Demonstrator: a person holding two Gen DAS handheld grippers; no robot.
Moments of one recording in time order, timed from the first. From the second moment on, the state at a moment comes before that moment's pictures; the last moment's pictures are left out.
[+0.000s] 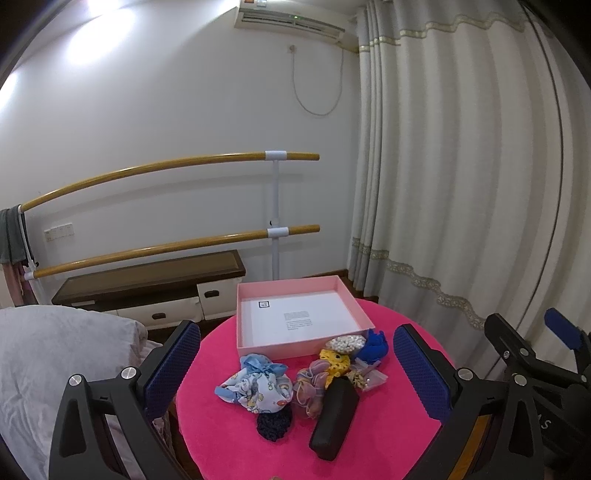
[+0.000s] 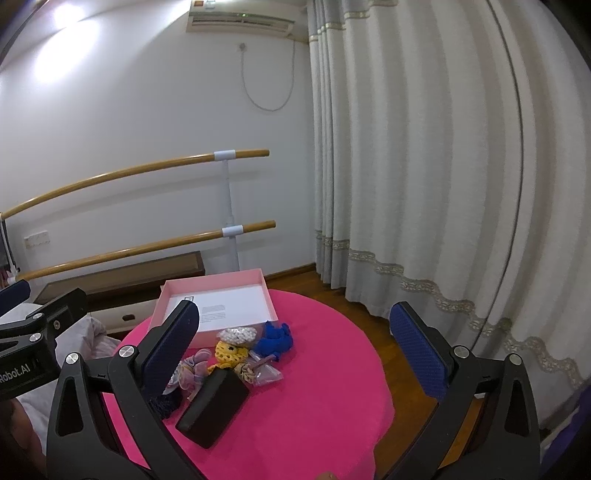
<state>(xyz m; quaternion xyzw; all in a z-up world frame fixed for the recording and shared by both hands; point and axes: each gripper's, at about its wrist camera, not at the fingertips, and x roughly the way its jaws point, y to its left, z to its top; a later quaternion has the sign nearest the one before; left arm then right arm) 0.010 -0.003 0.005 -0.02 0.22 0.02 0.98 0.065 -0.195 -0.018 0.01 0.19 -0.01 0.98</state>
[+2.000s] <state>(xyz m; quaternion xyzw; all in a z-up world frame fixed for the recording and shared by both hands) 0.174 0.051 -0.162 -0.03 0.41 0.06 0.91 0.209 -0.187 -0.187 -0.01 0.39 0.03 0.92</state>
